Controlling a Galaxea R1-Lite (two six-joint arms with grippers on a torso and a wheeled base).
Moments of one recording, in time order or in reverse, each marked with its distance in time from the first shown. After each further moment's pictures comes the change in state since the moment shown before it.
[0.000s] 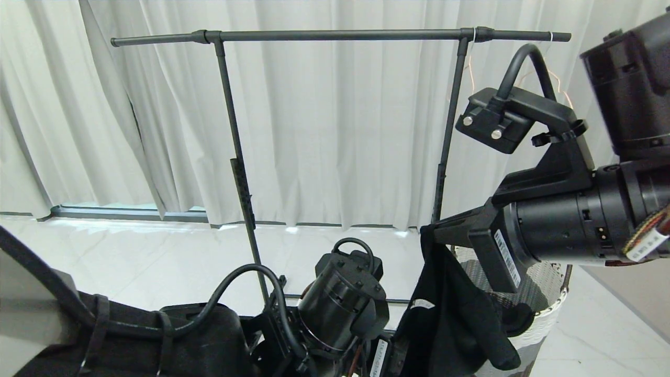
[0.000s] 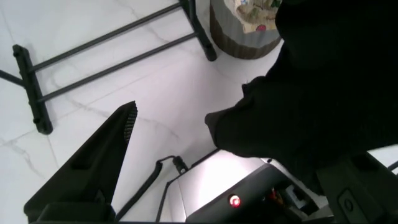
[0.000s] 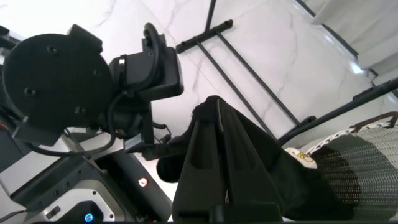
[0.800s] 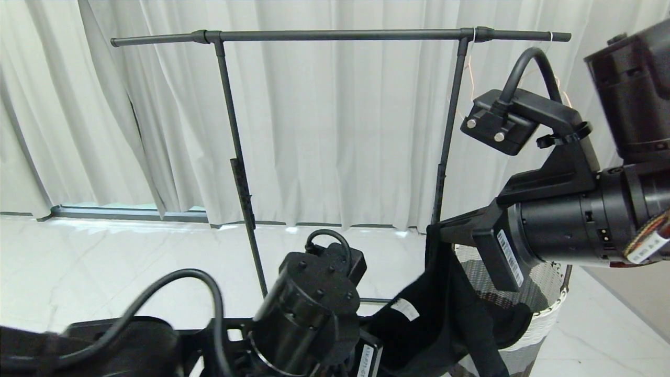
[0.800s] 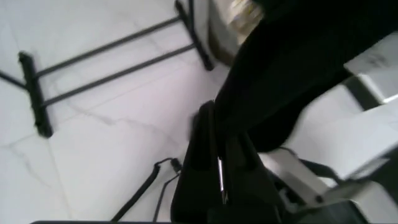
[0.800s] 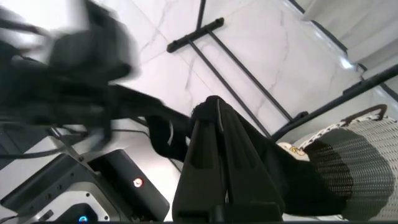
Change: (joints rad) left arm -0.046 -0.163 0.069 0.009 0.041 -0.028; right arm -0.004 -0.008 0.012 0.001 -0.041 0.007
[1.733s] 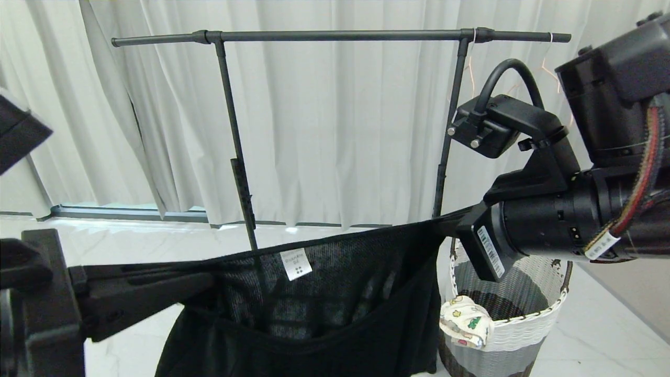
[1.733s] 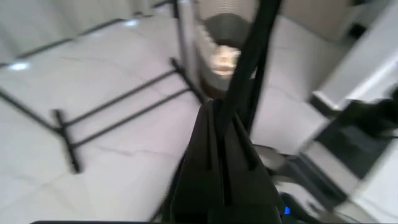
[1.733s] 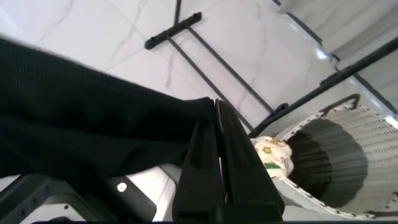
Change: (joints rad) left arm 0.060 -0.598 -0.235 0.609 -0.044 0.199; right arm -0.002 0.034 -0.012 -0.009 -0.113 -0.008
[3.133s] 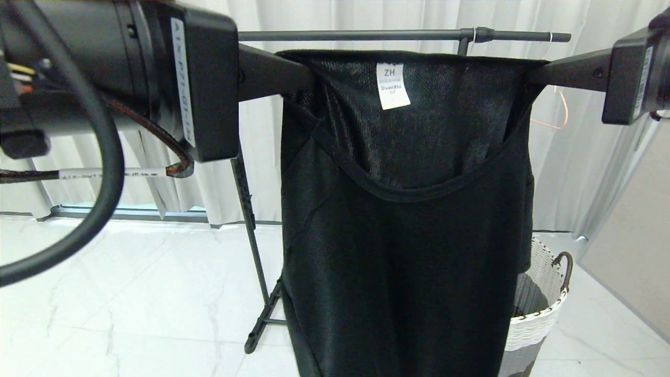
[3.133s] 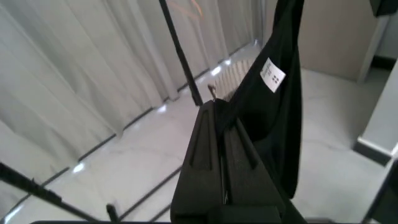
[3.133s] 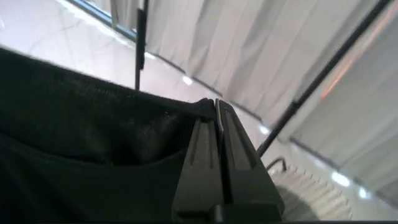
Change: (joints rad) left arm 0.035 0.298 -0.460 -0.138 -0.074 0.326; right arm -0.205 -0.174 -0.125 -0.169 0.079 -0.164
